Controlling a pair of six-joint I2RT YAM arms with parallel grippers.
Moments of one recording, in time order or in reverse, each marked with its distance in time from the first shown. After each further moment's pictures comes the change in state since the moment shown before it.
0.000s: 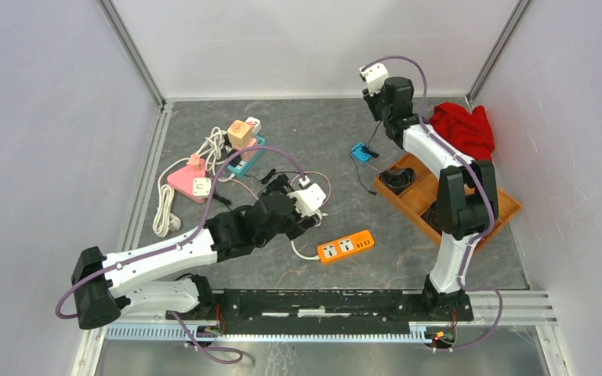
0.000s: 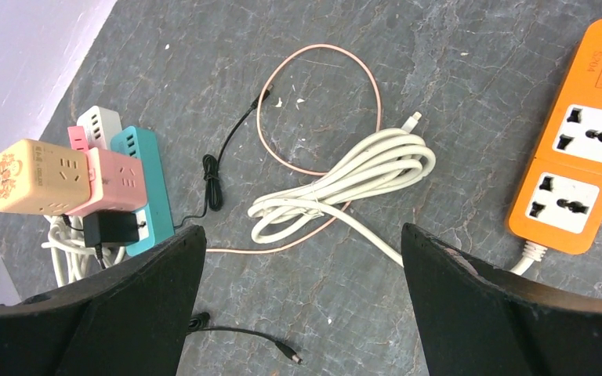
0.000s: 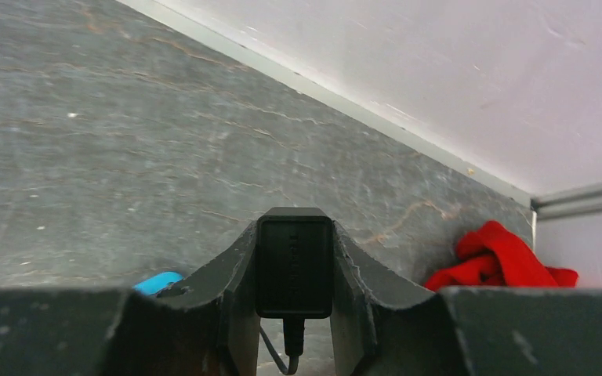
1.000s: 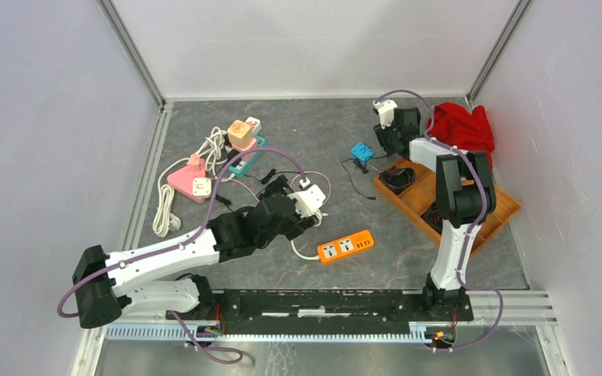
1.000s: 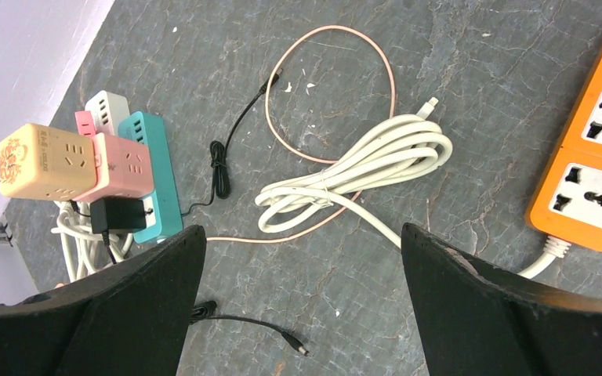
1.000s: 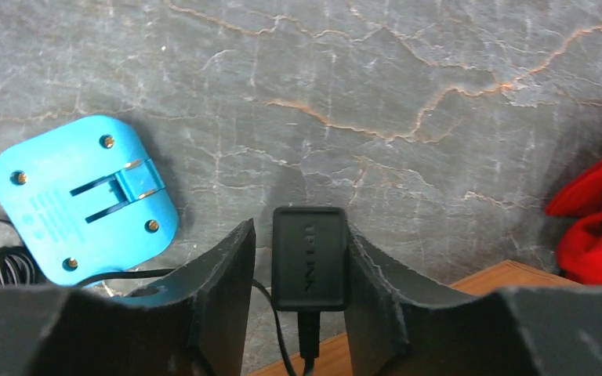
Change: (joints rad) left arm 0.000 0.011 -0.017 0.000 -0.041 0.004; right arm -0.121 0.118 -0.177 -0.041 -0.092 0.034
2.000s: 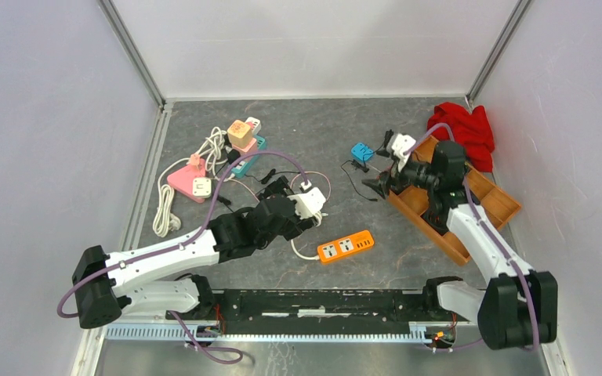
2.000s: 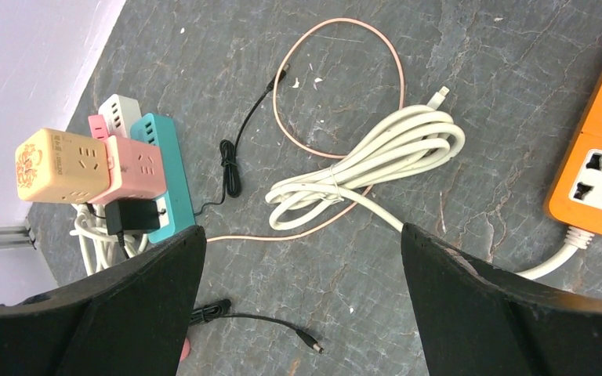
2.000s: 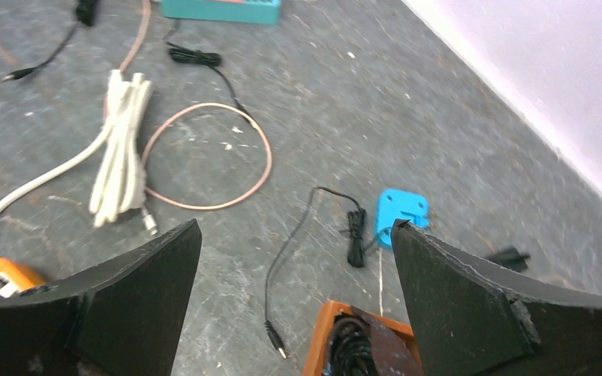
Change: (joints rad) left arm 0.000 -0.003 -0.008 0.000 -0.008 0.046; right arm -0.019 -0.861 -0.581 0.099 -0.843 -0.113
